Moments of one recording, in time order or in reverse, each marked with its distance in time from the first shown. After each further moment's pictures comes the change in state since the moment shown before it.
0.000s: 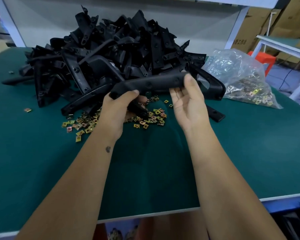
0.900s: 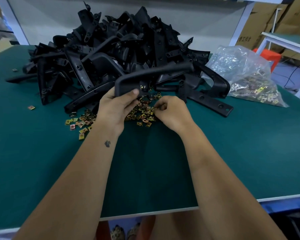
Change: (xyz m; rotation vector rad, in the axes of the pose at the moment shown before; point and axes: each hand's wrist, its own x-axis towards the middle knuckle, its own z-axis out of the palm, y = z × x) left_hand 0.008 -0.006 -0.006 -0.219 0.065 -0.034; right_hand -0.007 0.024 -0.004 -1.704 -0.213 -0.015
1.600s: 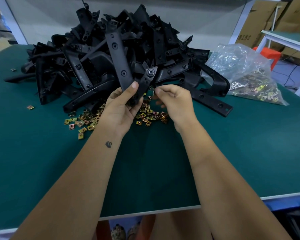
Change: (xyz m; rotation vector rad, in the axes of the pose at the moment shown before) left_hand 0.000 -0.006 0.007 -0.272 -0.027 -0.131; right_hand -0.005 -0.011 -0.006 0.753 0.145 0.035
